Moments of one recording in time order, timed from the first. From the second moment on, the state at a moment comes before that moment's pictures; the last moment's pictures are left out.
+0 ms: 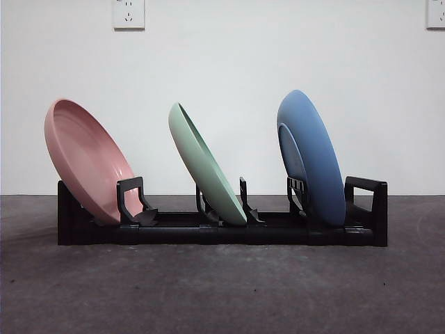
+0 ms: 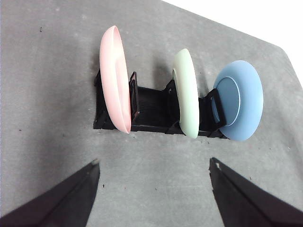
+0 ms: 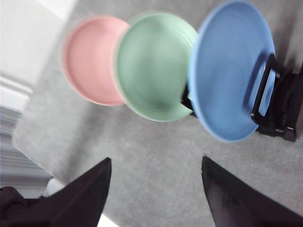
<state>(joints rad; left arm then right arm) -0.01 0.74 1.33 -1.20 0.37 -0.29 0.17 1.14 1.39 -1.05 -0.60 0.24</state>
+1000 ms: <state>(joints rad) -0.01 0.74 1.33 -1.20 0.37 -0.28 0.27 1.66 1.47 -0.78 -0.60 0.18</state>
